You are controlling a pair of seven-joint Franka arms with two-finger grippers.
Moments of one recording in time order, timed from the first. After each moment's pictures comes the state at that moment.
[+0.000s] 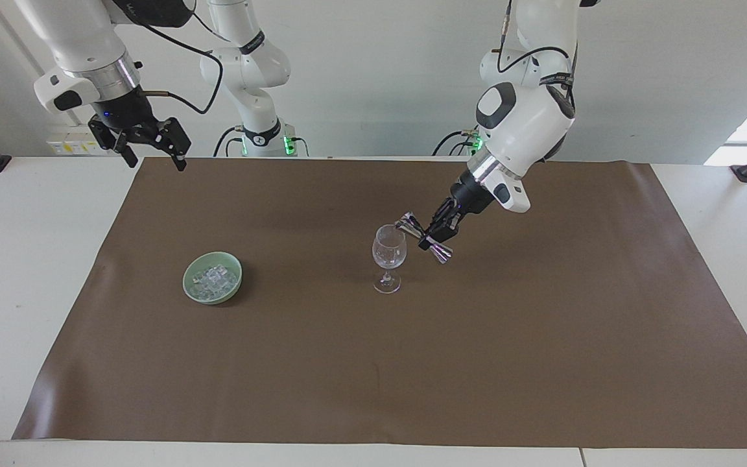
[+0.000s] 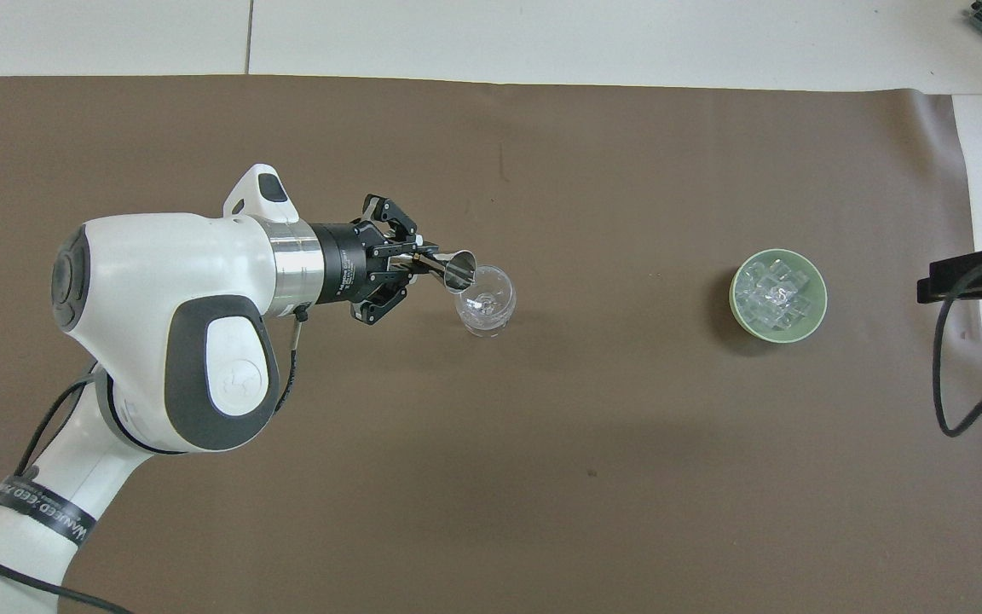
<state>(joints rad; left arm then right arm) -0.41 0.09 -0.09 -1.93 -0.64 2.44 -1.22 0.02 -0.07 -0.08 -1.62 0.01 1.57 0.05</state>
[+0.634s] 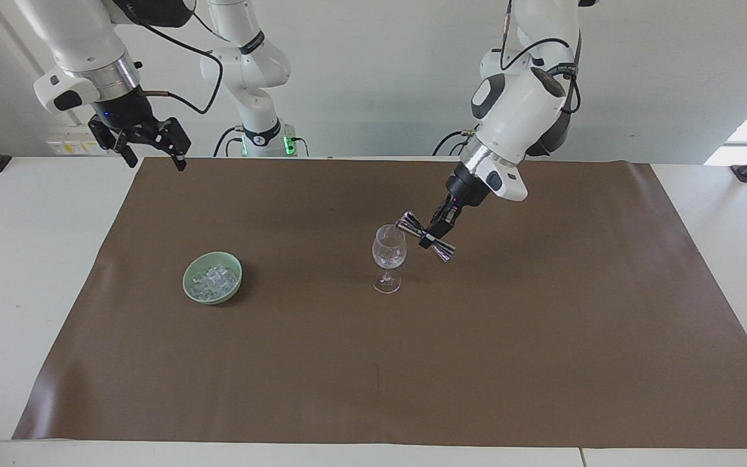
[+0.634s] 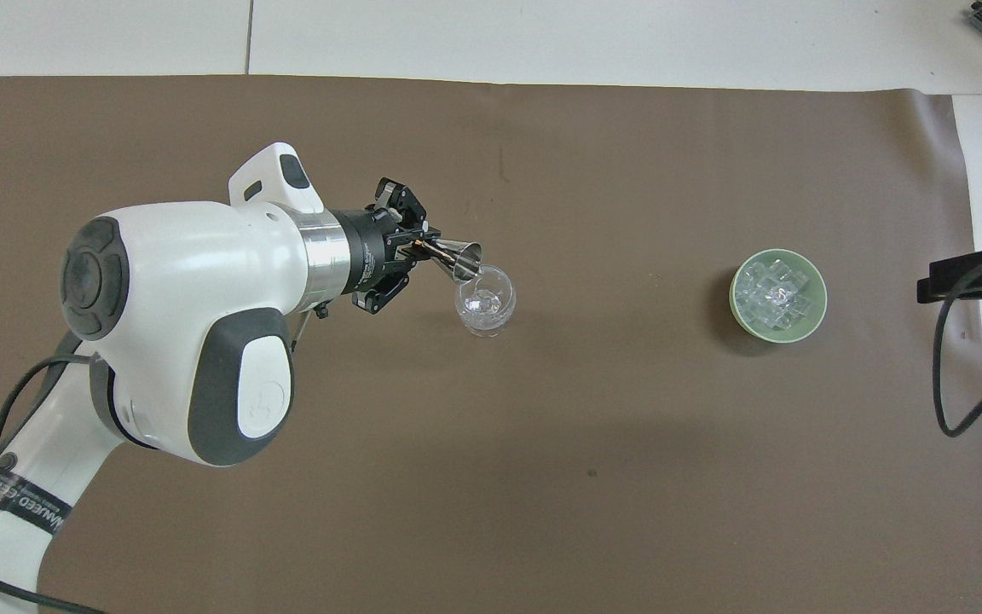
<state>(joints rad) -0.43 0.09 -0.09 -1.89 -0.49 2.44 -1.30 0.02 -0.07 -0.08 -1.62 0.01 1.57 0.05</state>
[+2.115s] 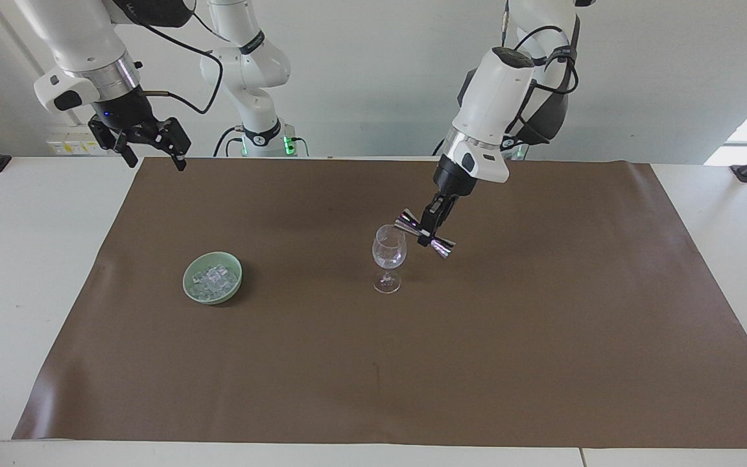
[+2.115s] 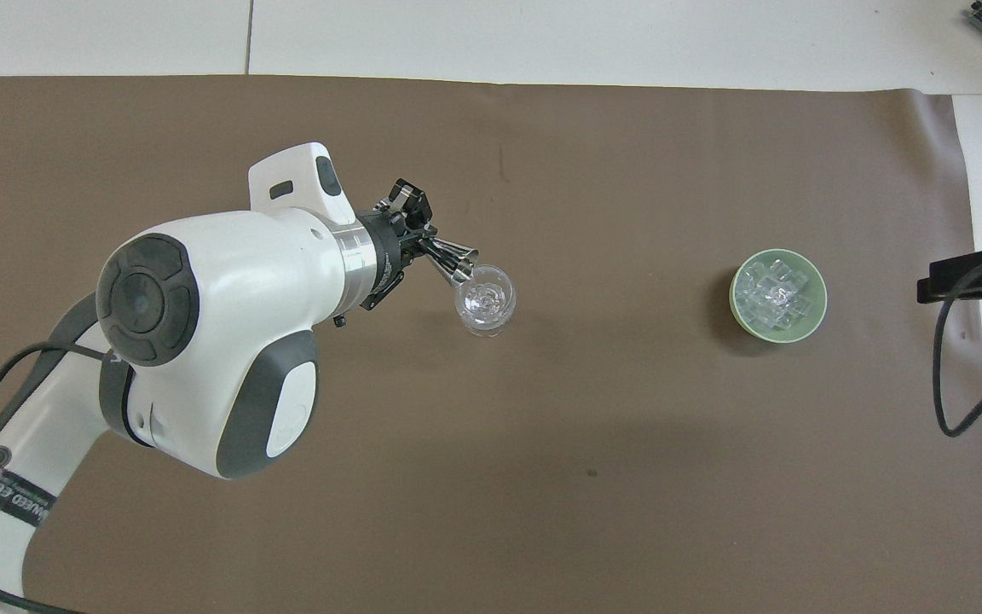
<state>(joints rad) -0.47 0.09 -0.09 -1.86 -0.15 2.45 -1.39 0.02 -0.07 -0.08 -1.62 0.01 1.57 0.05</state>
